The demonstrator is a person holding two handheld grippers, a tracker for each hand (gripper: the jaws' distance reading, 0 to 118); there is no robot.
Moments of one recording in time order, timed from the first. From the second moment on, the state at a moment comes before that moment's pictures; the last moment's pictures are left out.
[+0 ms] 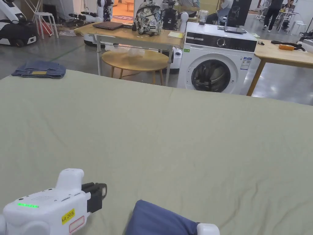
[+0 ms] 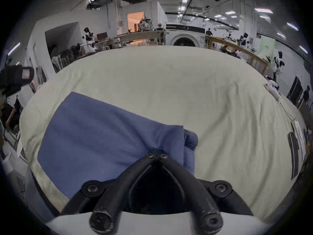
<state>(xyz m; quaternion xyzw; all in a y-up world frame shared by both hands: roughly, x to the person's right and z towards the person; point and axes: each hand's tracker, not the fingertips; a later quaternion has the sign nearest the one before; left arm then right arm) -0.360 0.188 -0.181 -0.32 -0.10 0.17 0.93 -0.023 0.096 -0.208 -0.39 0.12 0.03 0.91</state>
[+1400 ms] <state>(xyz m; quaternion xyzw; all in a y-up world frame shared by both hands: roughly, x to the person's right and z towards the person) -0.385 0.097 -0.229 -0.44 -0.34 0.46 0.69 -0.022 0.148 -0.208 -0.33 0.13 0.05 0.94</state>
